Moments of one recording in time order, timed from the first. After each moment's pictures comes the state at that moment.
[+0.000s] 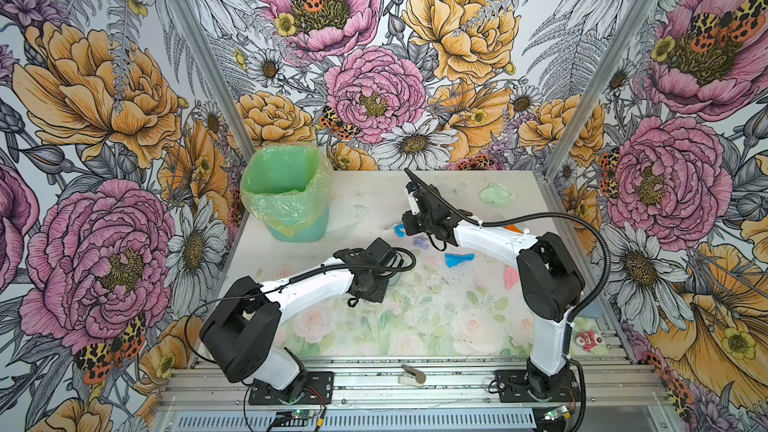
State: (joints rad) left arm -0.75 1.51 0.92 -0.72 -0.07 -0.40; right arm 0.61 1.94 1.42 -0.23 0.00 0.24
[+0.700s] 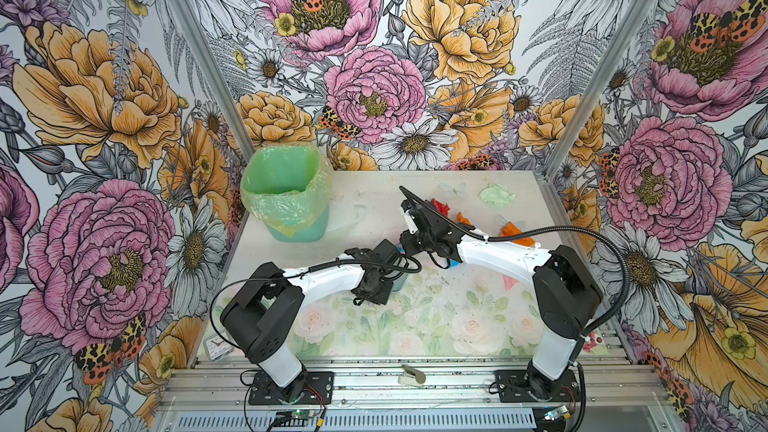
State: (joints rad) left arm -0.75 1.63 0.95 -0.69 -0.03 -0.37; right arm 0.71 1.78 1.27 -0.34 -0.02 0.29
